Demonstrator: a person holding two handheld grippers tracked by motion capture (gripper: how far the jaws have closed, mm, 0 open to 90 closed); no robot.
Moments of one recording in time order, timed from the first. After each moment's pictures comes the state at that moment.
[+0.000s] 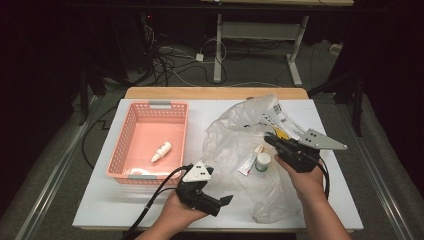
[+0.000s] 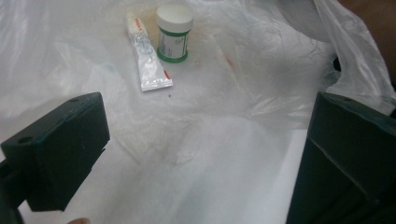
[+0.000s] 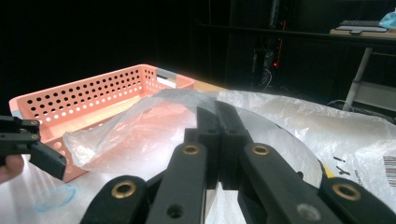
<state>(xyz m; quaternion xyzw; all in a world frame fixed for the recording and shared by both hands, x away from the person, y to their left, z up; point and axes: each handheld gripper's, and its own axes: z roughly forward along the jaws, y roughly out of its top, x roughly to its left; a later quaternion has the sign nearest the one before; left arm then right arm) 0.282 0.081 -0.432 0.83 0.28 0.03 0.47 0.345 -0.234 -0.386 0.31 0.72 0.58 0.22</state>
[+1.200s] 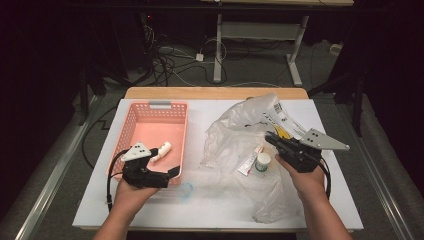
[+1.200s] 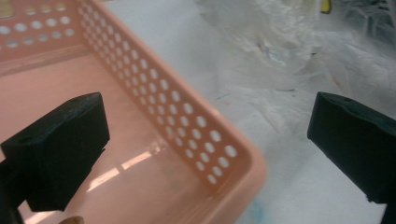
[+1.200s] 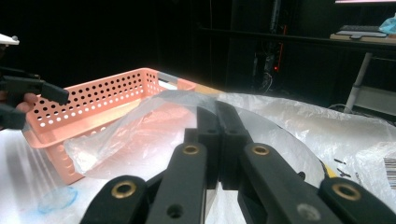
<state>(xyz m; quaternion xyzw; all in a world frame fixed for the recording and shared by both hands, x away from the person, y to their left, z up) 0.311 0.207 -0.422 0.77 0.42 0.11 0.47 0.343 -0.235 -0.382 0.31 0.72 0.58 0.22</state>
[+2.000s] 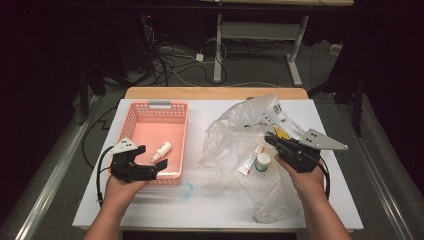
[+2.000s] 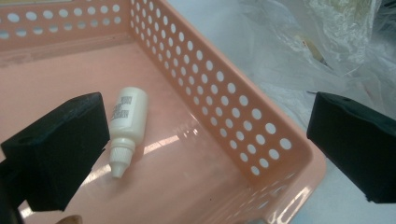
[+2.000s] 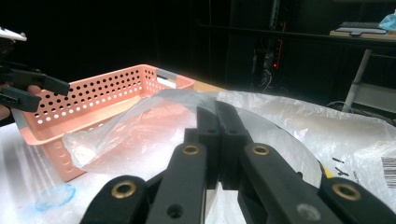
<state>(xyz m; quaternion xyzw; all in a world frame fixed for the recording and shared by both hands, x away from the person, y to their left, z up) 0.323 0.229 -0.422 0.76 0.45 0.11 0.47 0.344 -0.235 -0.384 0.31 0.72 0.58 0.22</state>
